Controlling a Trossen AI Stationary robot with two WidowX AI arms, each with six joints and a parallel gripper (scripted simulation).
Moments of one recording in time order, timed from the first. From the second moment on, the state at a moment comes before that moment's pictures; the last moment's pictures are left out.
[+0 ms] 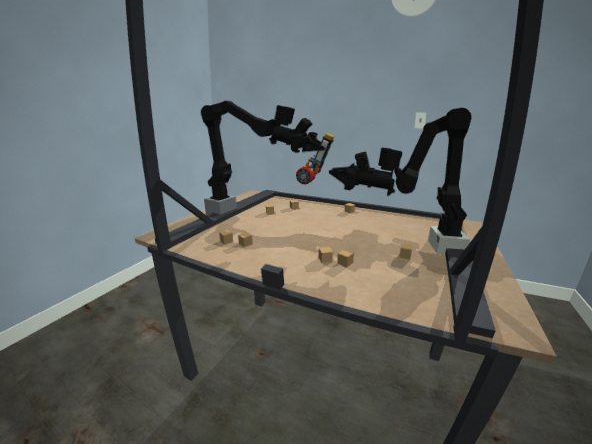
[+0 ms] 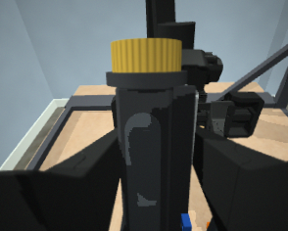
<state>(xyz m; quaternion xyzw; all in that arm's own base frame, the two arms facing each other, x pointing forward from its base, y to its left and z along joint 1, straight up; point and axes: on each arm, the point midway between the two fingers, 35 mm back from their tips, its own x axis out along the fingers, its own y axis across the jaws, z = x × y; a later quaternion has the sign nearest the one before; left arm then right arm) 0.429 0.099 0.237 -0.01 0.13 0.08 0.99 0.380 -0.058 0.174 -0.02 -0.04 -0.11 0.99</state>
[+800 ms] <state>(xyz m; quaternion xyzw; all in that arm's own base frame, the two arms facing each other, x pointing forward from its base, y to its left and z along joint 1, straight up) 0.429 0.099 0.237 -0.01 0.13 0.08 0.99 0.410 -0.065 0.173 -0.02 -0.04 -0.11 0.99</state>
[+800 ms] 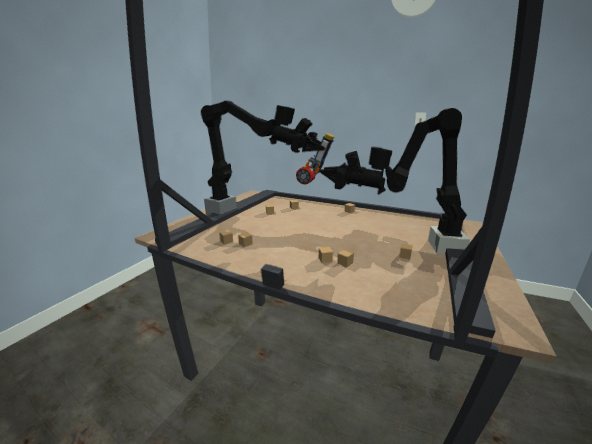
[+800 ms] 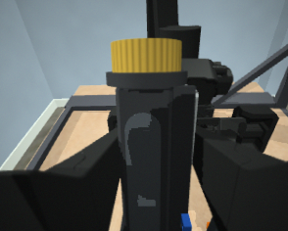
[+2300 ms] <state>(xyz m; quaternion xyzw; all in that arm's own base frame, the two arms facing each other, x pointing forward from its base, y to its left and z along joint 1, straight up) 0.428 0.102 0.237 -0.01 0.13 0.09 0.99 0.420 -0.081 0.172 -0.02 -0.04 -0.10 0.99</state>
